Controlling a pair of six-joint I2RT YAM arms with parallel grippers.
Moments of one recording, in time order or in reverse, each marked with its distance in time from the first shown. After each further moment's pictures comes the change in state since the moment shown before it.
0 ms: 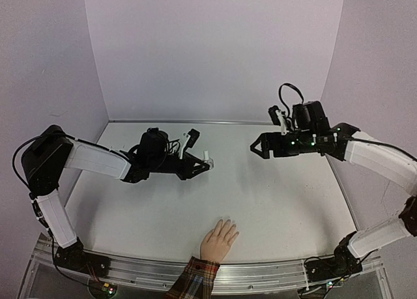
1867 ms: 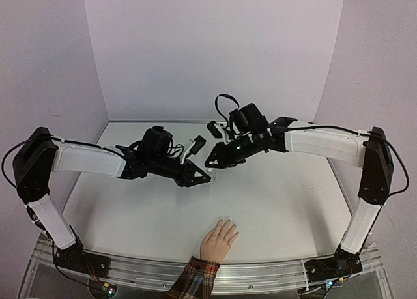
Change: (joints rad) left arm -0.057 -0.095 0.064 -0.338 0.127 0.001; right arm 0.241 0.516 0.401 -0.013 -0.259 0.052
